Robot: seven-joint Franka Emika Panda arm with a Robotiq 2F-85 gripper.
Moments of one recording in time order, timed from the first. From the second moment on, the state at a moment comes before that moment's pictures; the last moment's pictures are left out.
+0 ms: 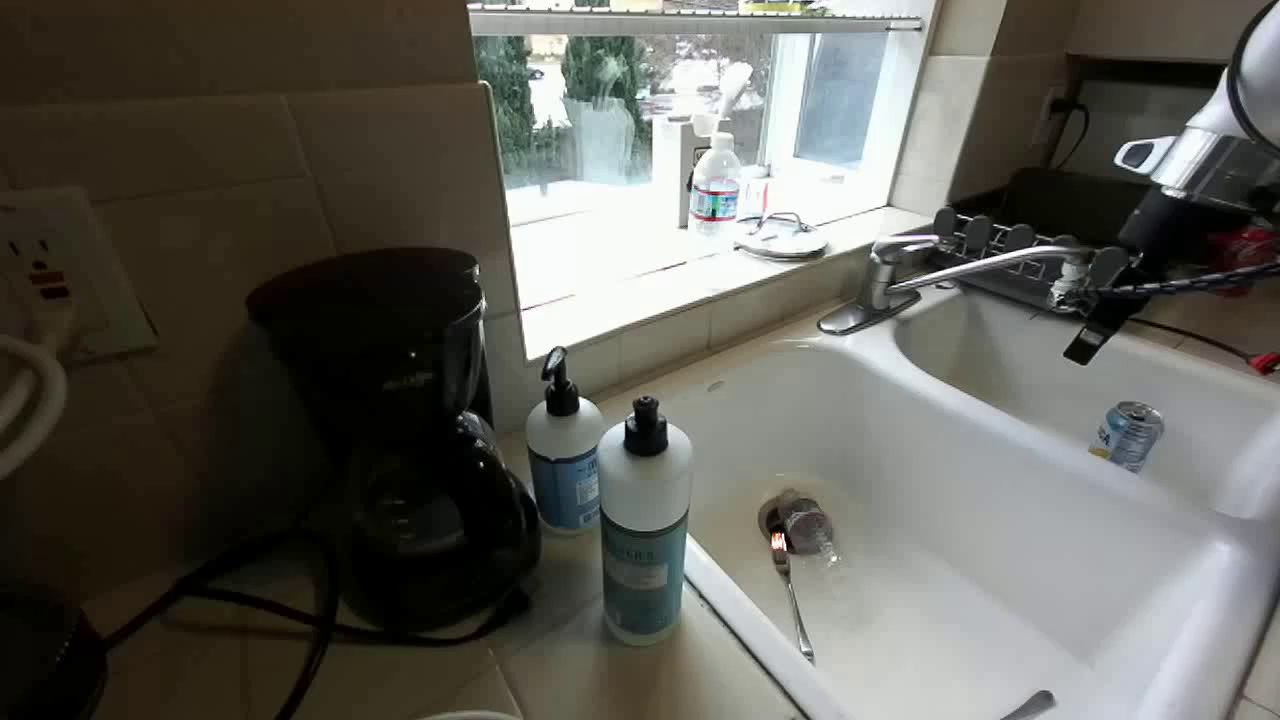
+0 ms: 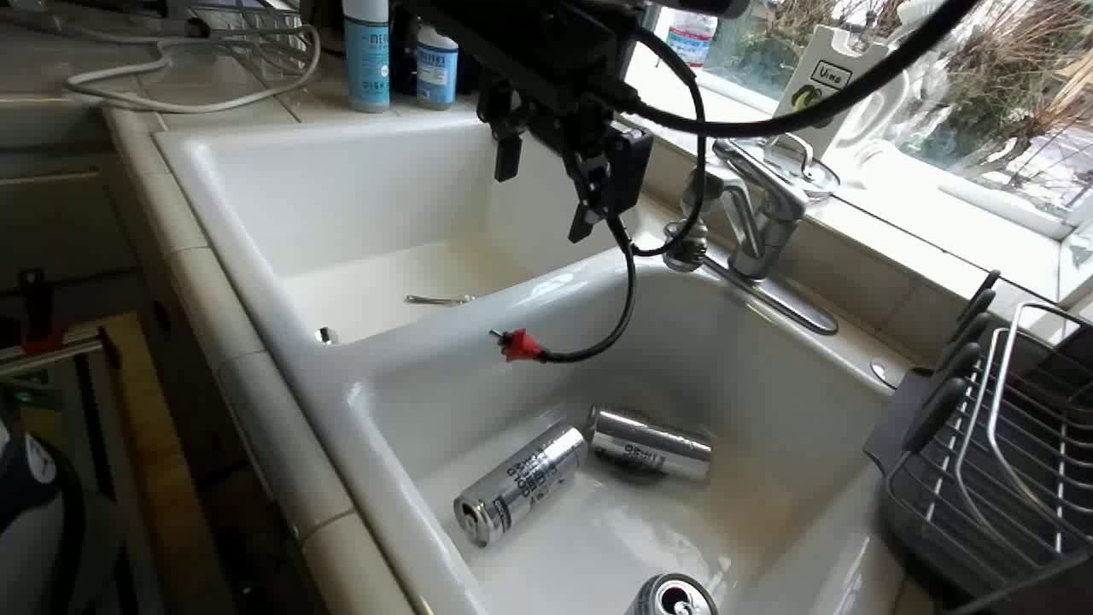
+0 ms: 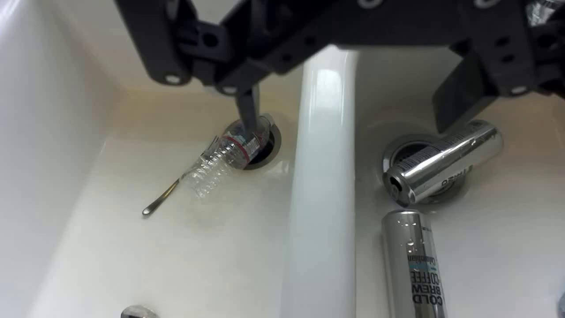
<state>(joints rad) 0.00 -0.52 -0.21 -2.61 0.03 2.22 -0.33</state>
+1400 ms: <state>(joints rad) -0.10 -0.56 -0.20 -2.37 -0.03 2.22 -0.31</state>
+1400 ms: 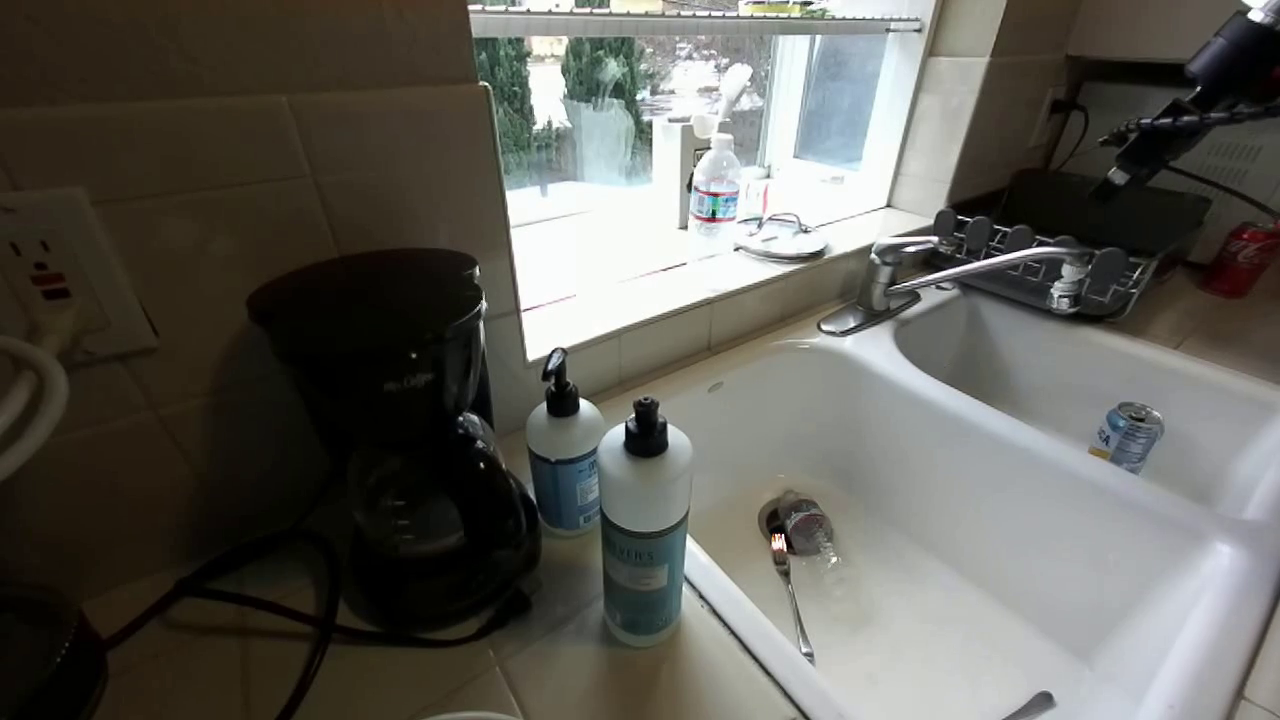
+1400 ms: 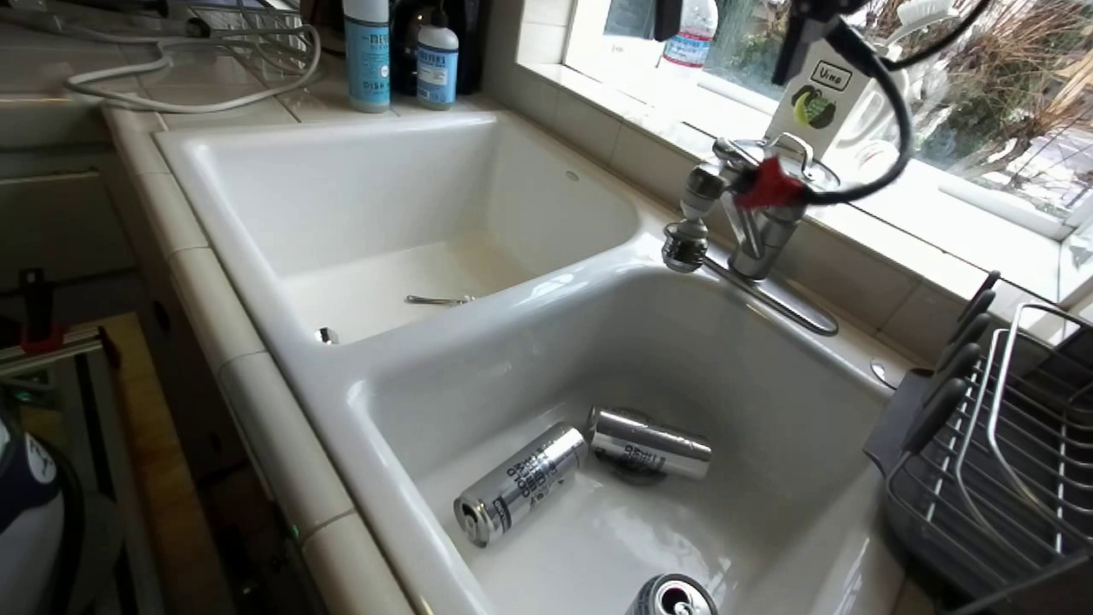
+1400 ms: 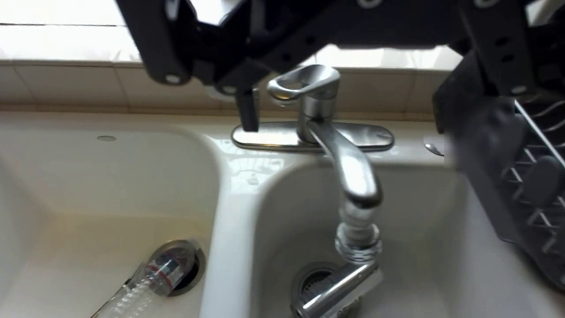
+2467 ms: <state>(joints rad) -0.09 -0.35 -0.27 -2.35 0.12 2.26 -0.40</state>
